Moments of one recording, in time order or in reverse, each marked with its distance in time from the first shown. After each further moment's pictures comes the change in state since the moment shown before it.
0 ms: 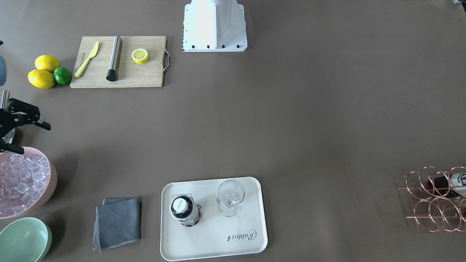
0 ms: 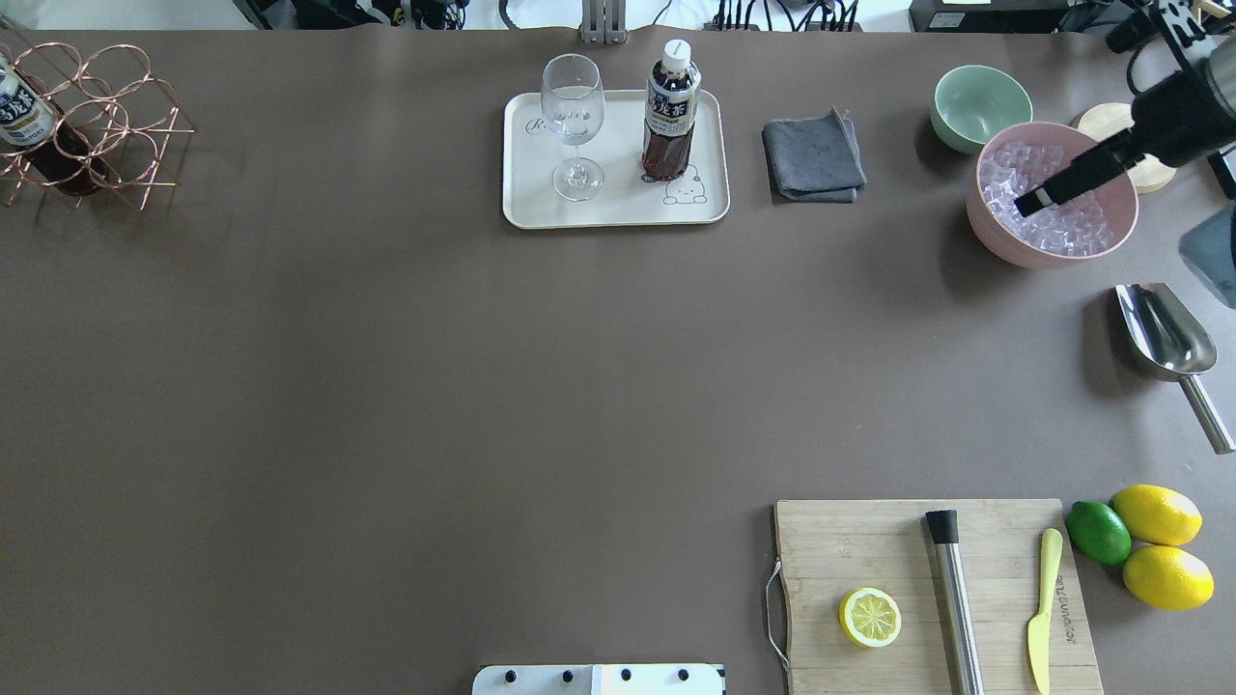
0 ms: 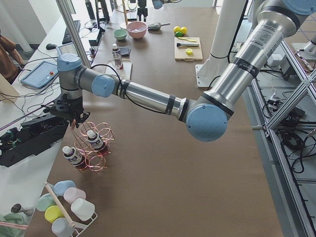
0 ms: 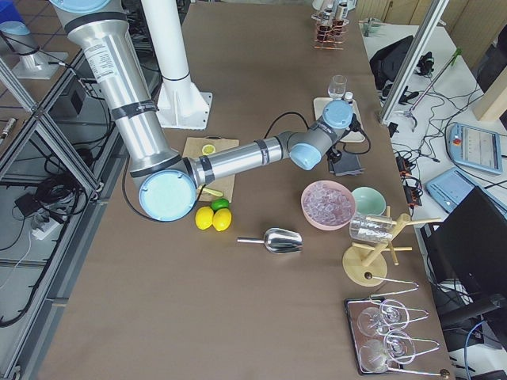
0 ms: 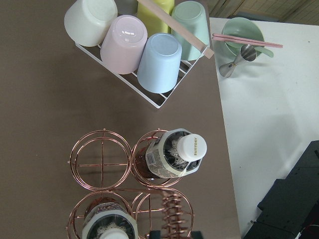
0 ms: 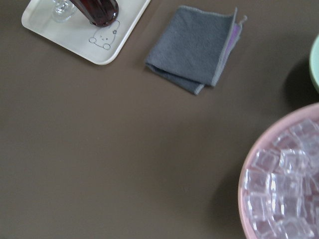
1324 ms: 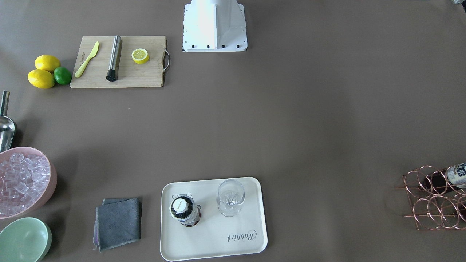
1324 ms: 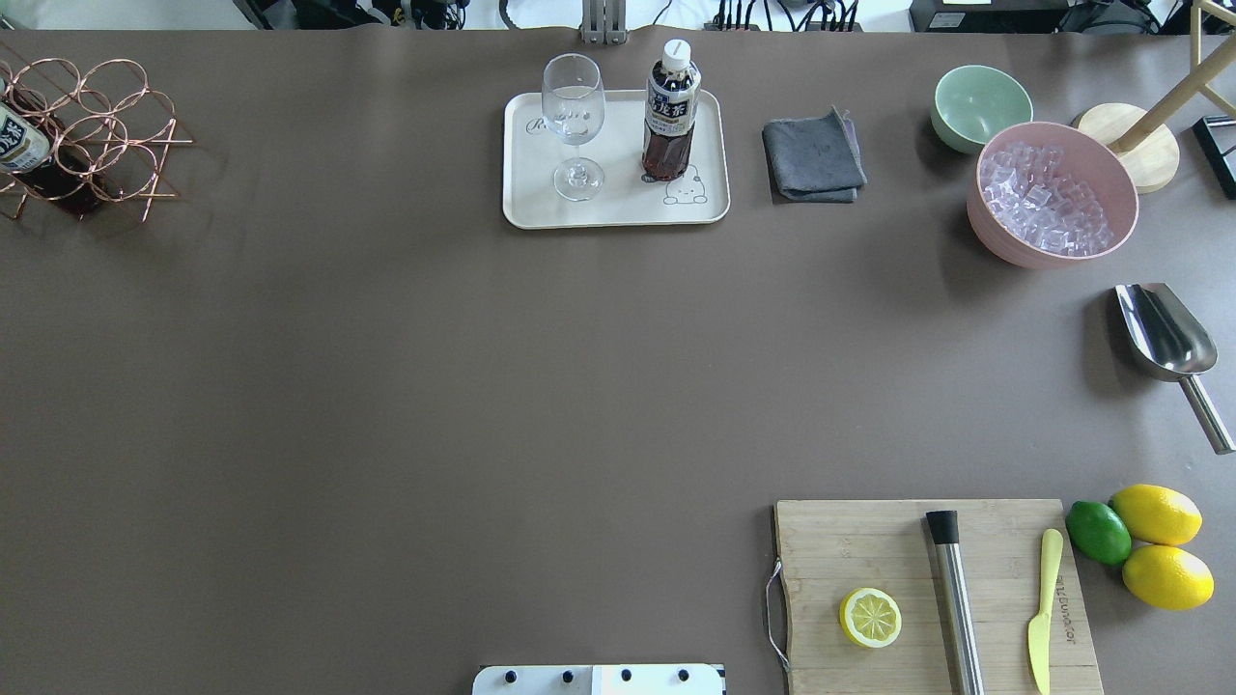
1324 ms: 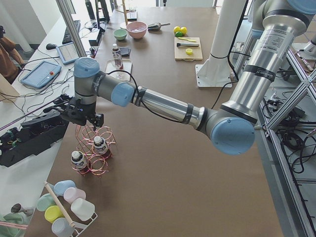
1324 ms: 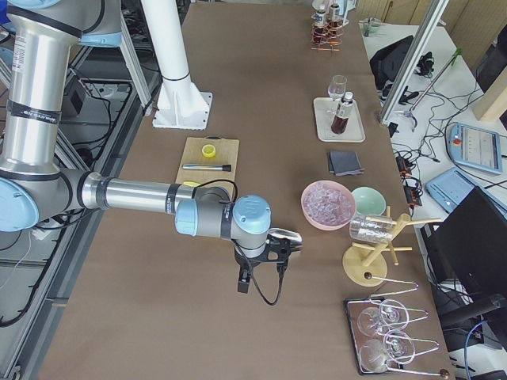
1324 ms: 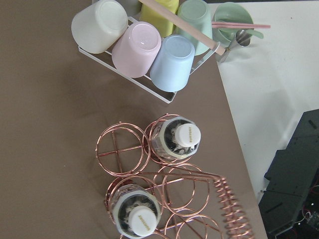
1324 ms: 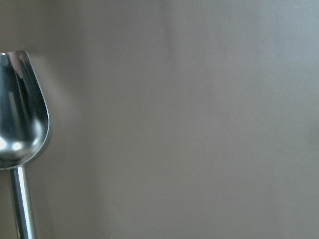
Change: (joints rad) left arm -0.063 0.248 -0.272 -0.048 -0.103 0.183; right arm 0.349 -0.482 0.174 -0.493 -0.338 -0.150
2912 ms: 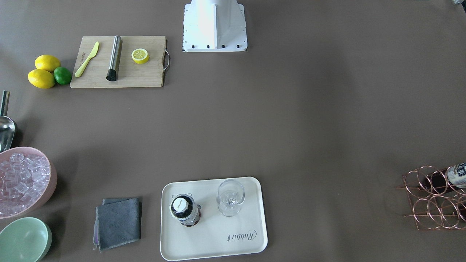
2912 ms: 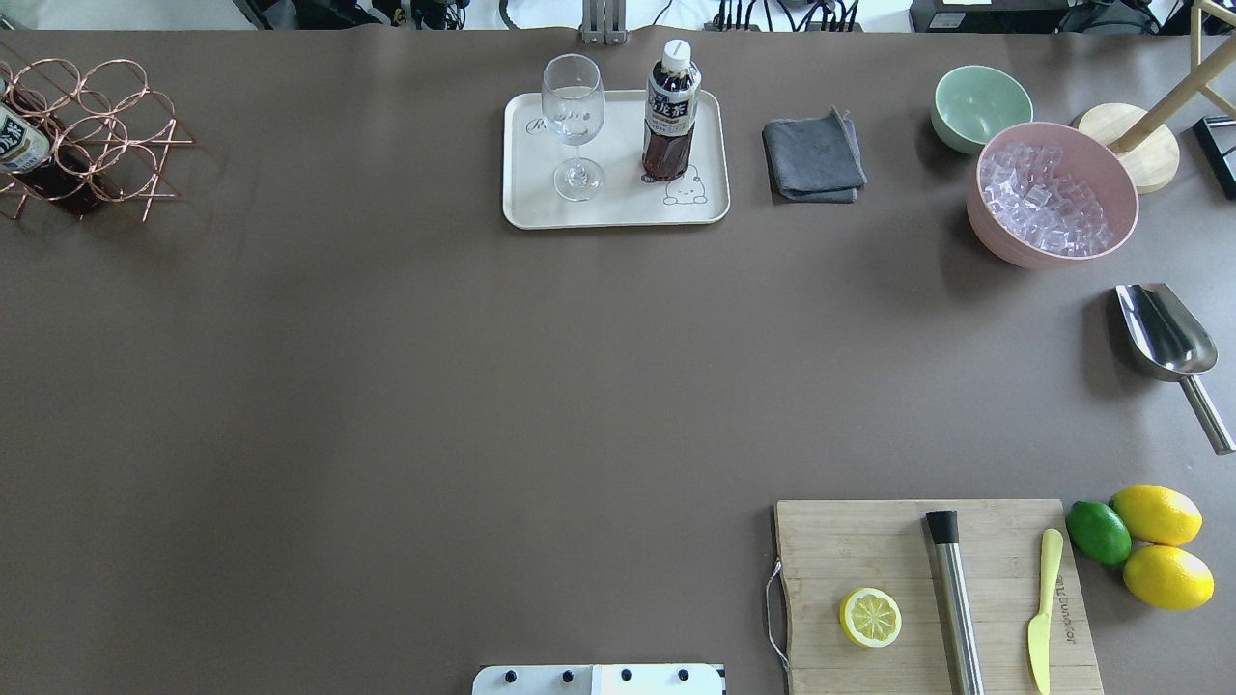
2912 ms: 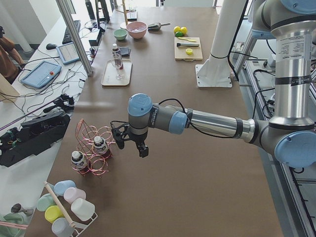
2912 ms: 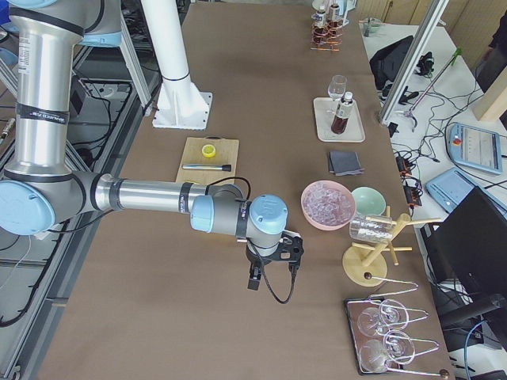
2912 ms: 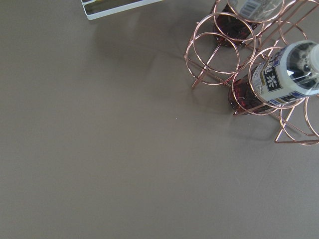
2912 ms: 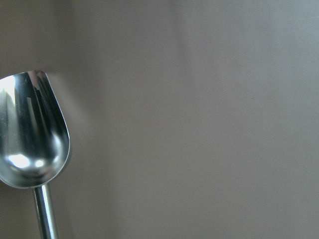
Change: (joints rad) left arm 0.038 0.402 -0.239 0.008 -0.118 0.838; right arm 0.008 0.082 -0.043 -0.084 0.035 -0.020
